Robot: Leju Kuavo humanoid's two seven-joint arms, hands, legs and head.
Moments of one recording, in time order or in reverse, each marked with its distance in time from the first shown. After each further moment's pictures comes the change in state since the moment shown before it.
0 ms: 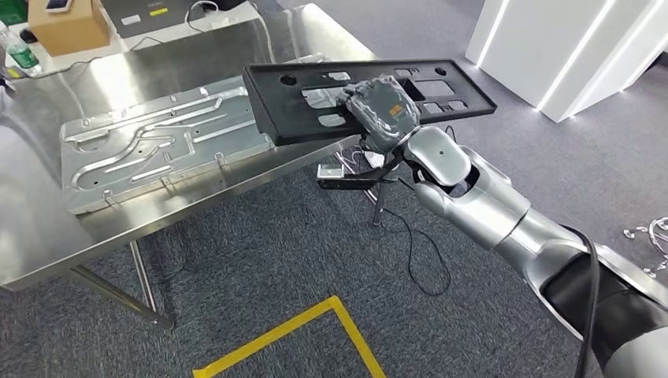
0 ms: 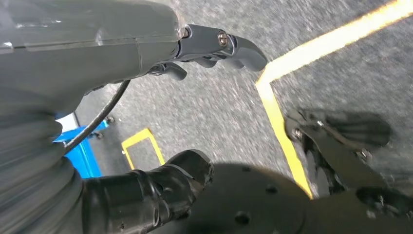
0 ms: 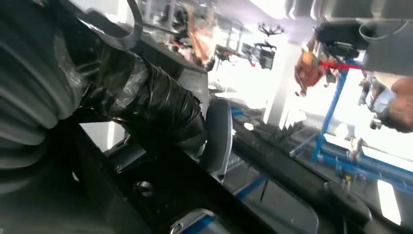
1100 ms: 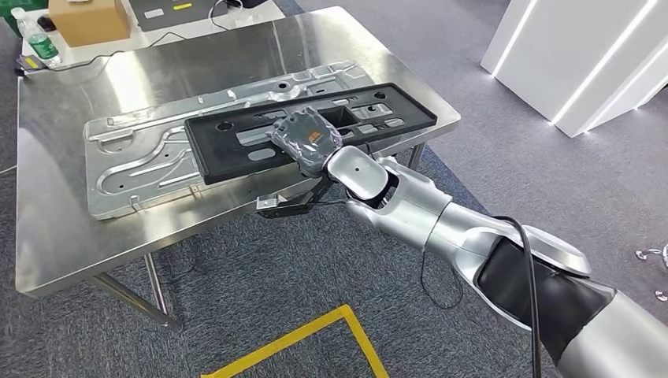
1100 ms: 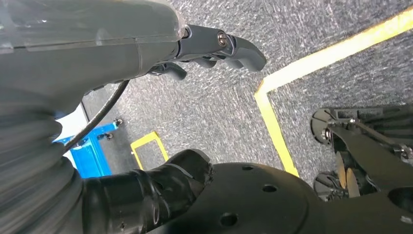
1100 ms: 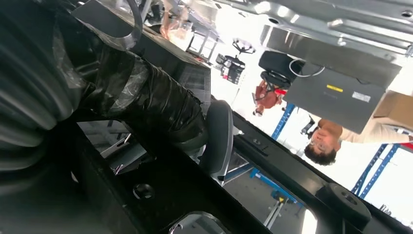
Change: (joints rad) left arm -0.008 0.004 -0.003 -0.001 -0.049 -0.017 0.020; right arm -0.119 0.292 0.254 0.319 0.056 -0.021 0.056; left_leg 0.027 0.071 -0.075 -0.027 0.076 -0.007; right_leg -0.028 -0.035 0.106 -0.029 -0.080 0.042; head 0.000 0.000
